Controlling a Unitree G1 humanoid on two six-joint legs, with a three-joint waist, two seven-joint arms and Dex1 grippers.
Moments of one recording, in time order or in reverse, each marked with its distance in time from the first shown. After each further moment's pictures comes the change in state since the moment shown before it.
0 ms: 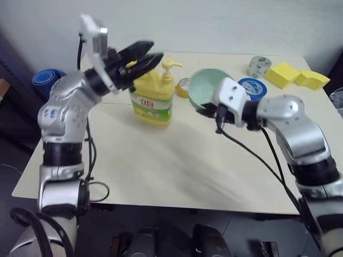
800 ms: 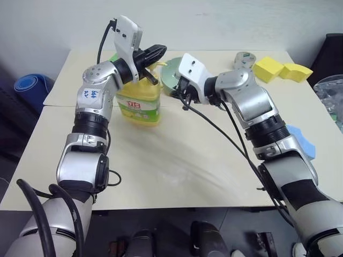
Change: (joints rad) left arm -0.212 -0.109 -0.043 0.488 0.301 -0.221 0.093; right arm -0.326 0.268 0.064 0.494 -0.127 -0.102 0.006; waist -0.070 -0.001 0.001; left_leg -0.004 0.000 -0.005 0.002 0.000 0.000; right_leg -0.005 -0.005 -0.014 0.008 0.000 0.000
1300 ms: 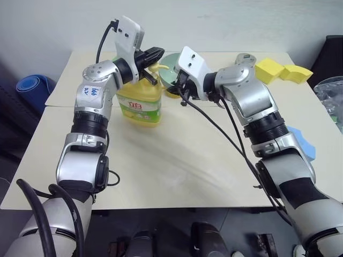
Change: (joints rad) left arm 0.016 -0.006 -0.023 -0.033 0.053 0.082 0.039; right arm -0.018 0.033 -0.050 0.023 0.004 0.006 -0.002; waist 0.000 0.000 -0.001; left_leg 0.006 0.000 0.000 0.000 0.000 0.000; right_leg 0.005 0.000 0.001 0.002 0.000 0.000
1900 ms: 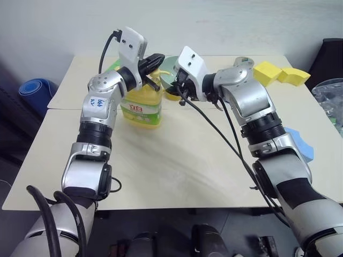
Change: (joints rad) left arm 0.097 -0.031 -0.003 -0.106 0.004 -0.013 0.080; right arm 0.001 0.021 -0.014 0.014 0.001 0.042 0.000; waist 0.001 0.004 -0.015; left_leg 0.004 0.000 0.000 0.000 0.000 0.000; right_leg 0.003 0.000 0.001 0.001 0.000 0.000
